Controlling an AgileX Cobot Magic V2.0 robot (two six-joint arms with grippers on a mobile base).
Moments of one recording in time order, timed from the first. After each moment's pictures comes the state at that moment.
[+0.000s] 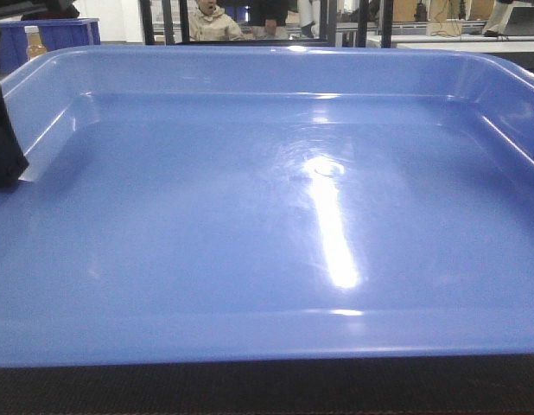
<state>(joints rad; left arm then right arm) -0.73 1.22 -1.00 0.06 1.05 -0.71 0.54 1.13 -0.93 -0.02 1.05 0.68</state>
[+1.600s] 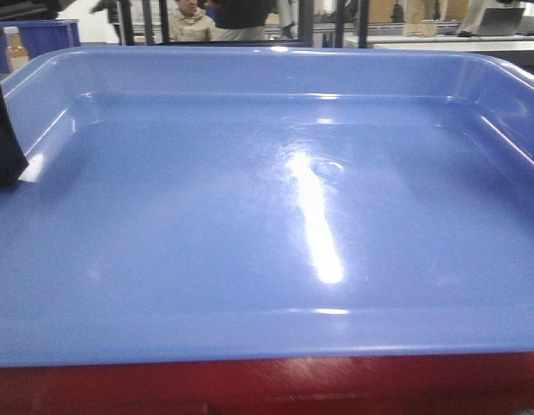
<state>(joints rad) -0.73 1.22 -1.00 0.06 1.05 -0.71 0.54 1.13 -0.93 -0.02 1.05 0.68</state>
